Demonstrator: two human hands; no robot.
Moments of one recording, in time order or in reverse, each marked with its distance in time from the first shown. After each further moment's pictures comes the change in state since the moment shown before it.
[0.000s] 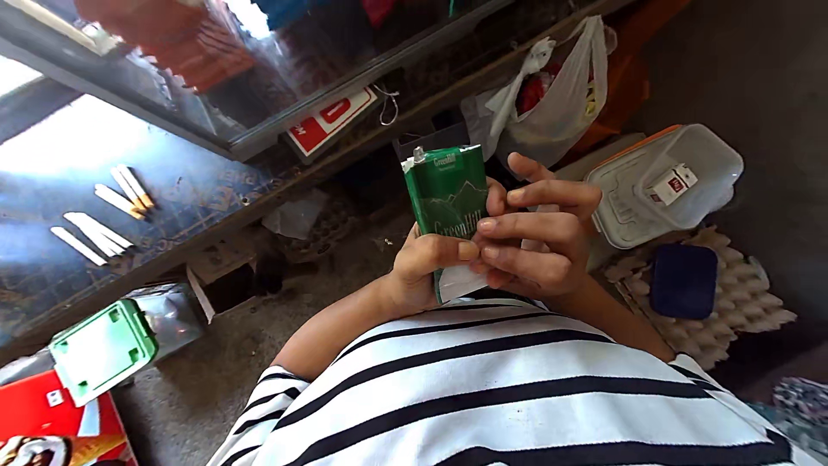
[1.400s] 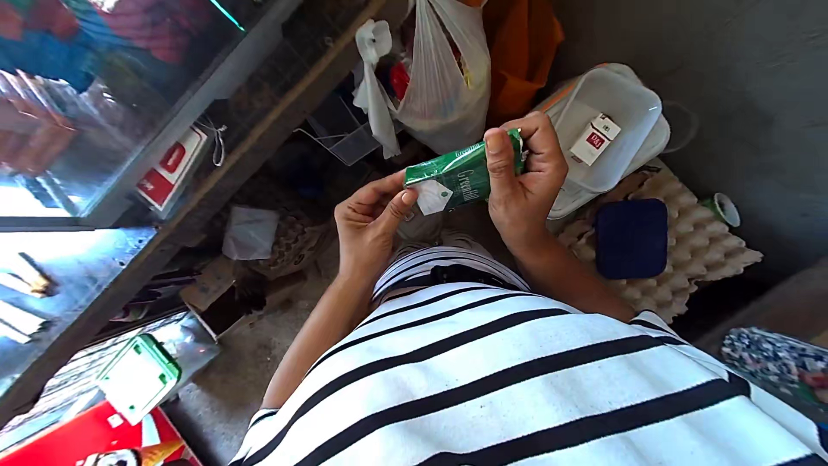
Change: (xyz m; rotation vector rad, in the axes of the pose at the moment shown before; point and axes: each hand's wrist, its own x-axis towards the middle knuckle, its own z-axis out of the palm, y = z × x) left_hand 0.114 -0.132 -0.019 0.897 0.363 0.143; right_hand -0.083 0.083 -0.151 0.031 0.509 0.681
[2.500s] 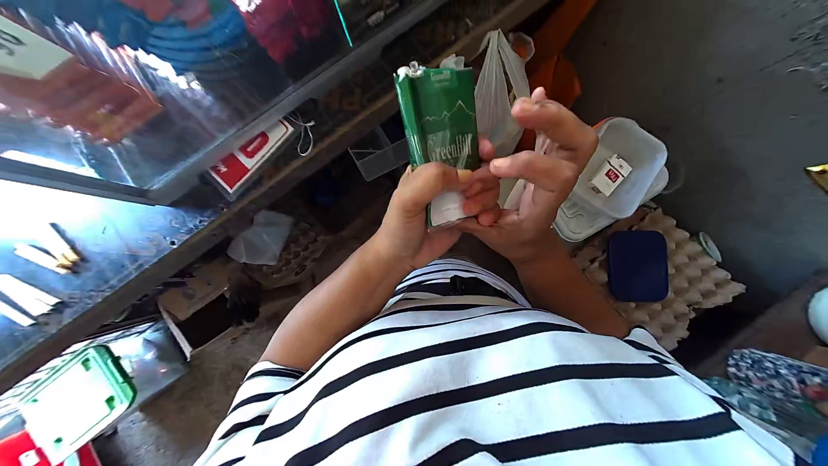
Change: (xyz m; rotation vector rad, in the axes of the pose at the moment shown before) left_hand 0.018 0.077 -0.037 -0.888 -0.418 -0.274; right_hand -0.003 -0.047 0.098 -0.225 -0.207 -0.577
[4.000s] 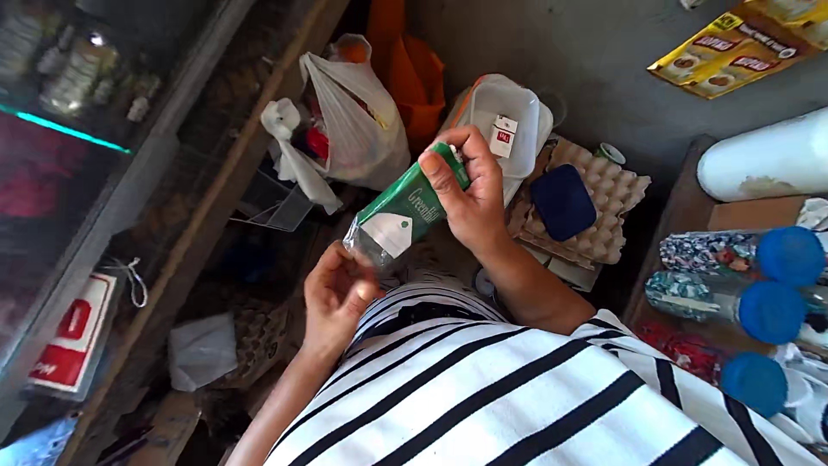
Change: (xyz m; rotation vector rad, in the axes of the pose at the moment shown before) left_hand 0.006 -0.049 -0.067 0.940 0.054 -0.007; right_hand -0.022 0.044 -0.082 0.153 0.212 0.803
